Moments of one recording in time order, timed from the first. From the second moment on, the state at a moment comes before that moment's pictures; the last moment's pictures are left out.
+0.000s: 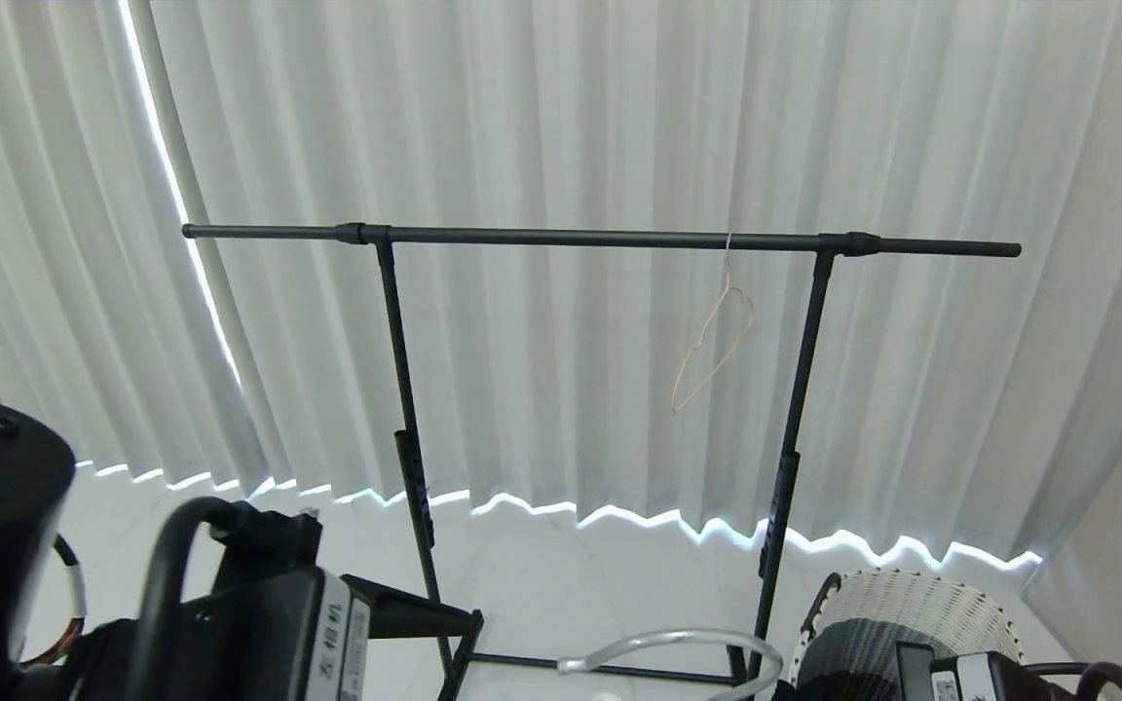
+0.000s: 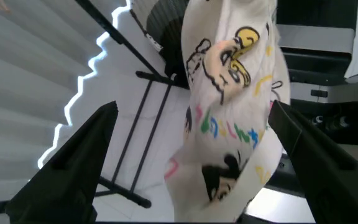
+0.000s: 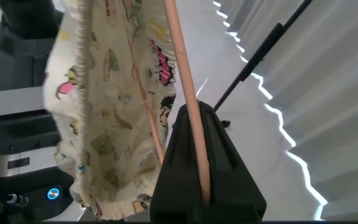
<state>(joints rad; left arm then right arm) -0.90 1.20 -0.78 0.23 -0.30 0.44 1.09 1.41 -0.25 -0.88 0.20 -0.20</state>
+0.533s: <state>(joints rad) -0.91 1.25 -0.70 0.15 -0.29 0.44 1.14 1.41 -0.27 -0.87 0.19 -0.20</state>
